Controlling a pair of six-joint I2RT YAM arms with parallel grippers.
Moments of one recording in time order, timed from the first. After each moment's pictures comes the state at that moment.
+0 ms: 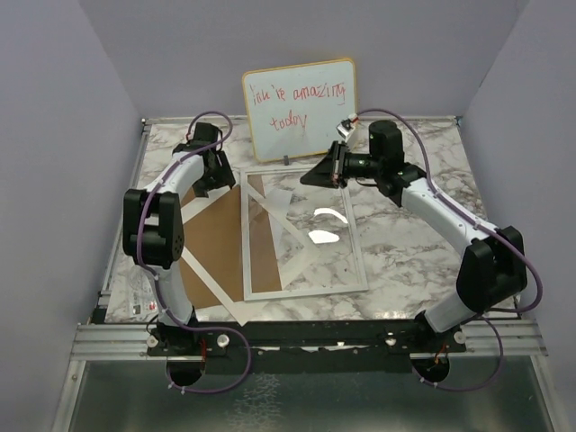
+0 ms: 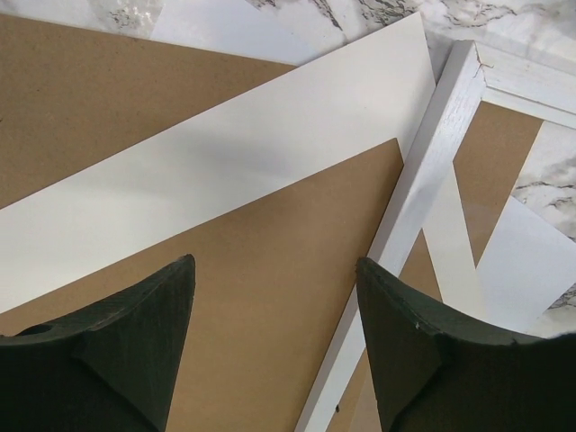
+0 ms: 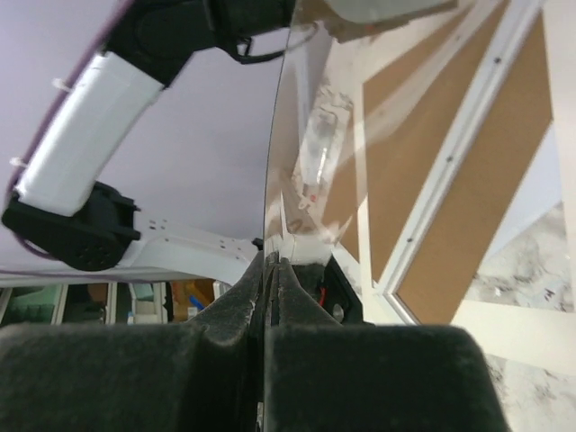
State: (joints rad) left arm -0.11 1.91 1.48 -0.68 -0.08 -0.48; right arm 0.43 1.56 1.26 -0.04 -0.86 0.91
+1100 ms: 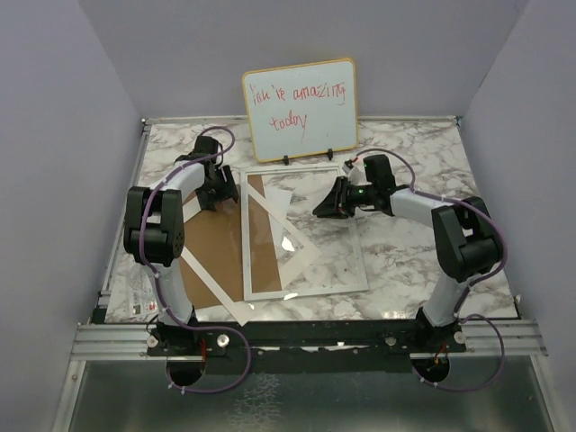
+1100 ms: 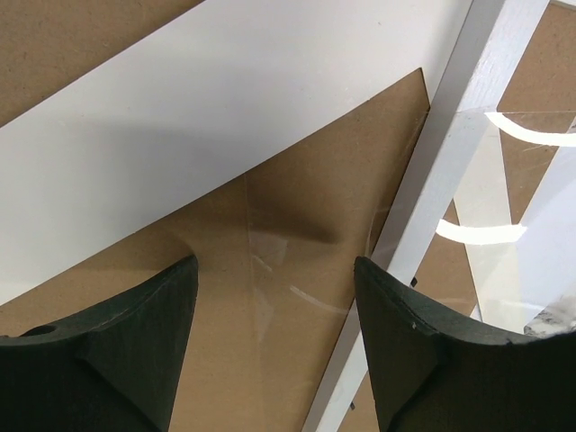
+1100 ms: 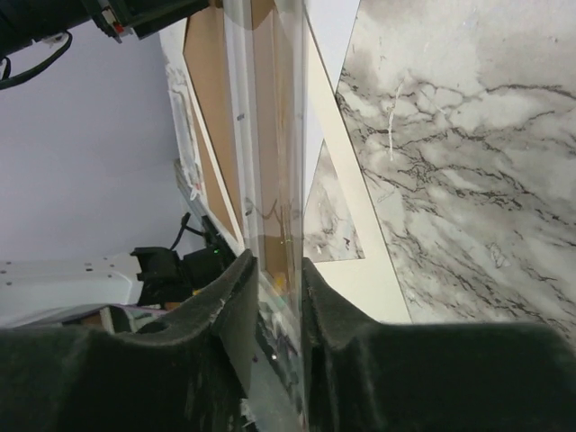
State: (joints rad) left arm -0.10 1.94 1.36 -0.61 0.08 -0.44; right arm 0.33 1.78 1.01 0.01 -0.82 0.75
